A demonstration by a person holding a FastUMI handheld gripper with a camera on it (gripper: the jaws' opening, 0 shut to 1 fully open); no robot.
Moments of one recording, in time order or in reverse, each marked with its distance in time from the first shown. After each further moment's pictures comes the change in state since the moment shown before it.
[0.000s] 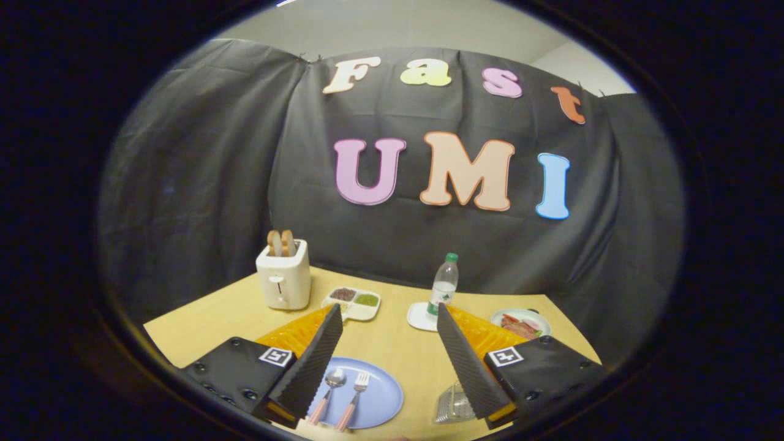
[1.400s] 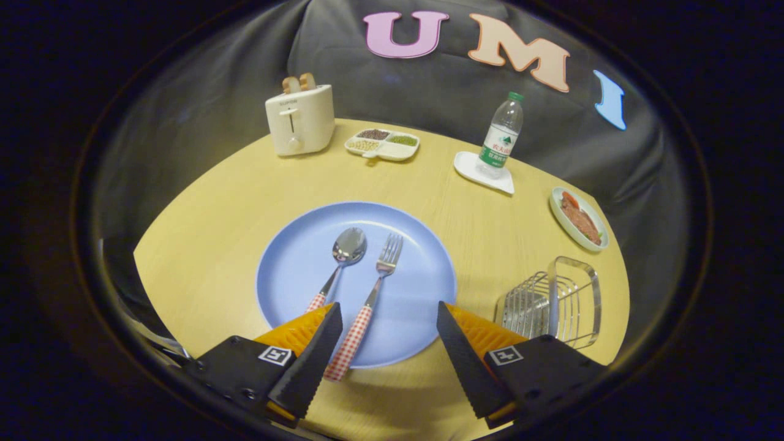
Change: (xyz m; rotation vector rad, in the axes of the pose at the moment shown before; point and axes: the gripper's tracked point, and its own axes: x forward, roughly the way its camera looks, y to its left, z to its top) arm -0.001 0.043 -0.223 -0.101 0.622 0.134
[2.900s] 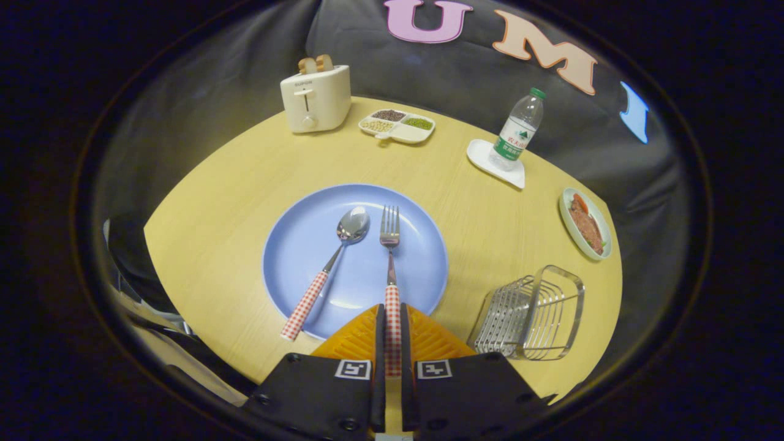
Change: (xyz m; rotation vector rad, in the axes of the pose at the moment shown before) arm -0.021 -0.013 0.007 -0.069 0.121 0.072
